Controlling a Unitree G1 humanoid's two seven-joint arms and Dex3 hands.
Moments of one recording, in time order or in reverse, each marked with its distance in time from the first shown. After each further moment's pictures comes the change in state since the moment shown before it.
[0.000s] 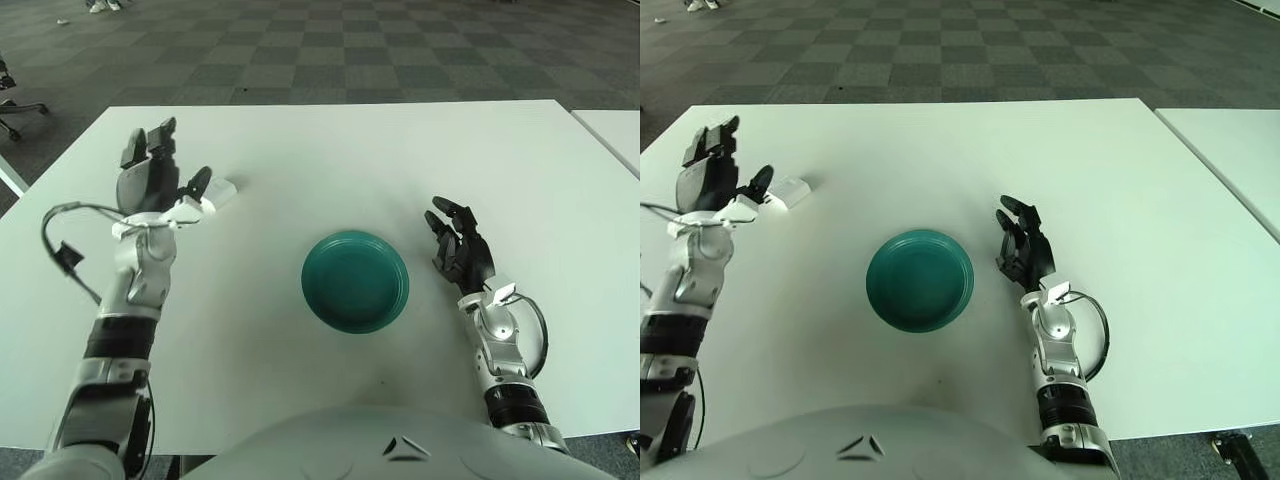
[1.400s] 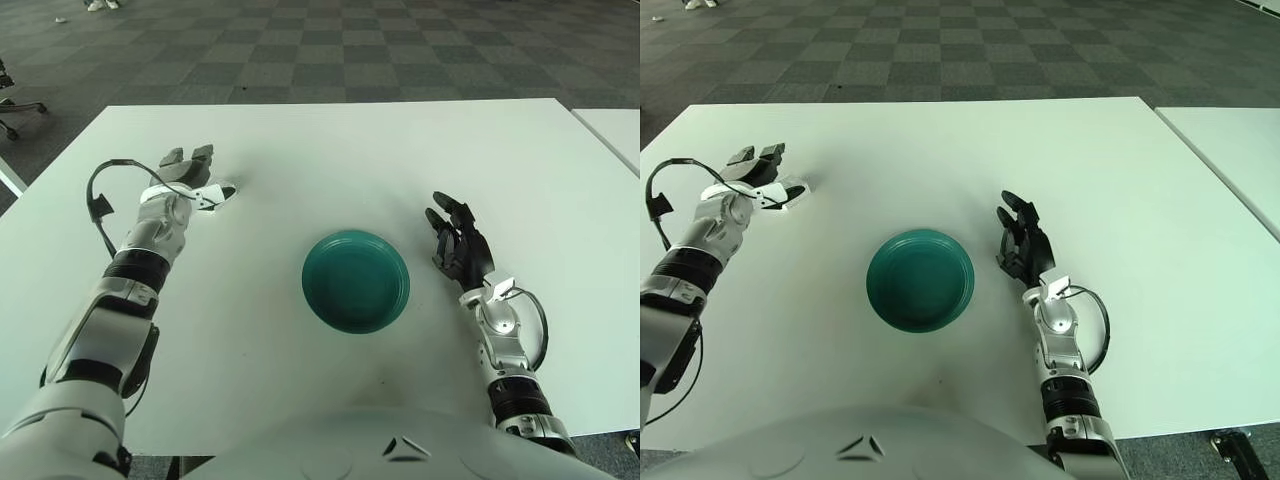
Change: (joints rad) left arm -0.326 0.066 -0.295 0.564 -0.014 -0.016 -0.210; right arm -0.029 -0.034 0.011 0.037 -0.004 -0.008 0.008
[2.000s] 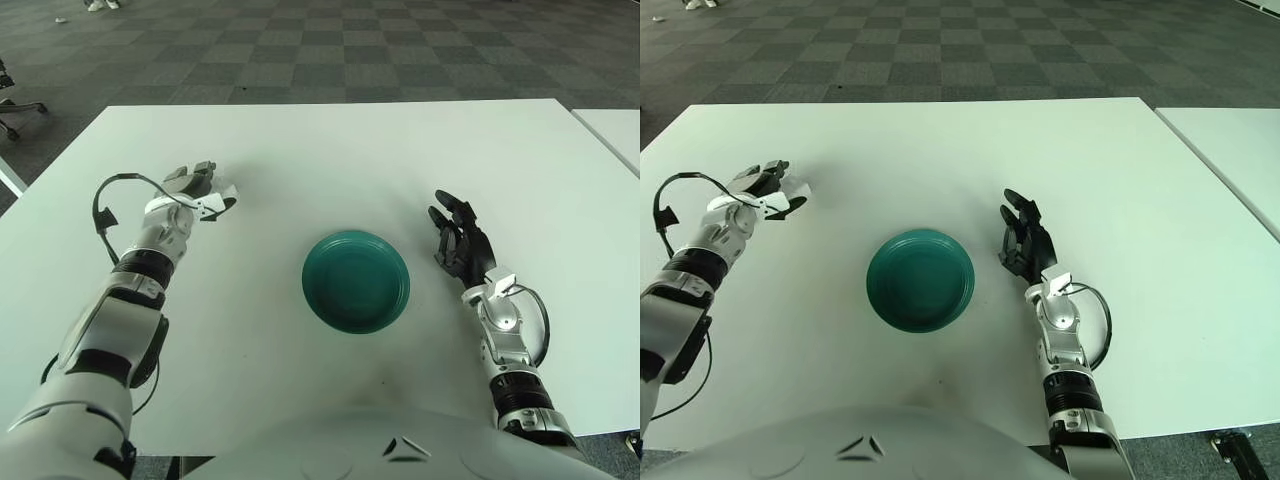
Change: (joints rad) left arm -0.061 -0.041 -0.035 0.241 -0.041 -0.091 0.082; right arm -0.028 -0.013 -0.009 0.039 0.000 -0.007 0.000
